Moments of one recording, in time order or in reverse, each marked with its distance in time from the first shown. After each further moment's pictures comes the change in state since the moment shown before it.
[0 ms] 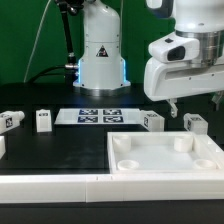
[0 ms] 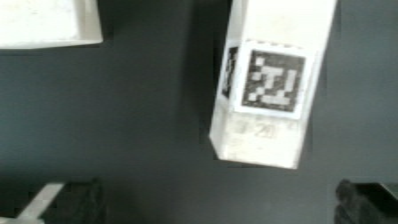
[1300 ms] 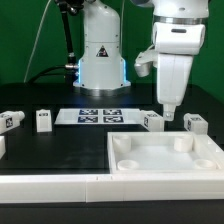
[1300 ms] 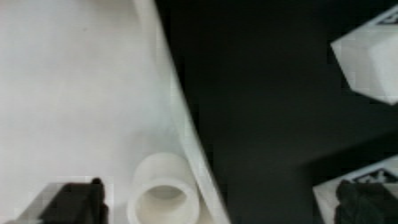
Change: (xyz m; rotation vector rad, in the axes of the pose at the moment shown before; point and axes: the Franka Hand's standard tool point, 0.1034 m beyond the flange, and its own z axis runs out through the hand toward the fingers) arm 0.017 0.066 -0.027 -0.071 0.014 -0.811
